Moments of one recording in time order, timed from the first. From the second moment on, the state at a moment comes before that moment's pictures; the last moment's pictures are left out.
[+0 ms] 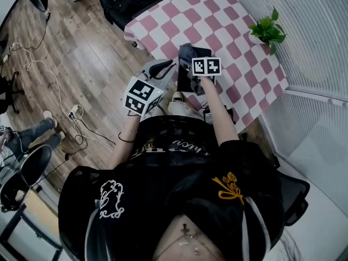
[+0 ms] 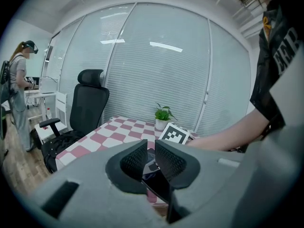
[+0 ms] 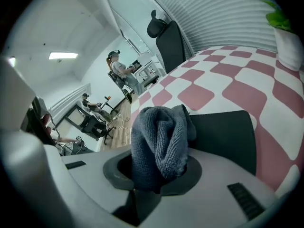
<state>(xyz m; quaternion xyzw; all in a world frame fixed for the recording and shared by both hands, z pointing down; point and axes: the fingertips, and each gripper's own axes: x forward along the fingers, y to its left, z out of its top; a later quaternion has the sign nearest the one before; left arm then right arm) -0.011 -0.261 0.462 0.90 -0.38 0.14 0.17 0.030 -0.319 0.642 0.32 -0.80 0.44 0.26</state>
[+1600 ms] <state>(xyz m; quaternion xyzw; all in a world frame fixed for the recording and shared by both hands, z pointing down) -0.004 -0.244 0.463 0.91 -0.36 0.14 0.16 0.026 -0.264 0.624 0.29 -0.82 0.39 0.30</state>
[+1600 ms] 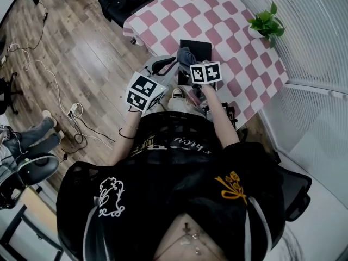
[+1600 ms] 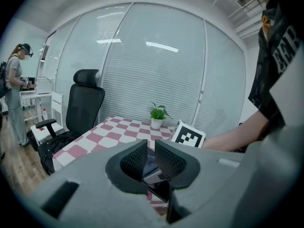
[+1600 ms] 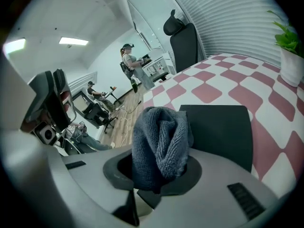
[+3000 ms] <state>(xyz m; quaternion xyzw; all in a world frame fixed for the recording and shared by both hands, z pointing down) 0.039 -0.244 0.465 0.93 -0.31 0.14 0.16 0.150 -0.263 0.644 0.40 -0.76 0.43 0.27</state>
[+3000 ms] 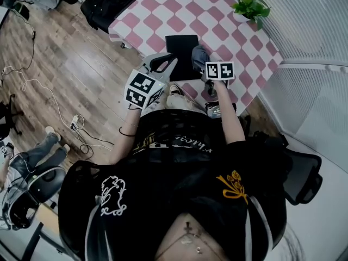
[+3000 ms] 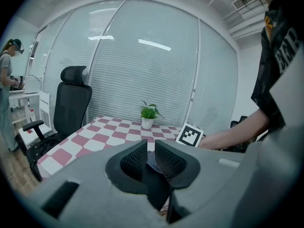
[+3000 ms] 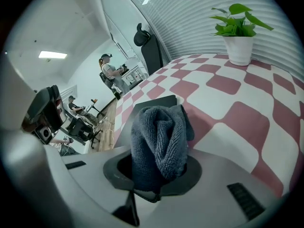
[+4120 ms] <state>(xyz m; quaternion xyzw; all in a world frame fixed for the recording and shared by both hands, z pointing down) 0.008 -0.228 0.468 0.92 -0.33 0.14 0.17 0.025 -0.194 0.645 0.26 -0.82 0.40 0.32</state>
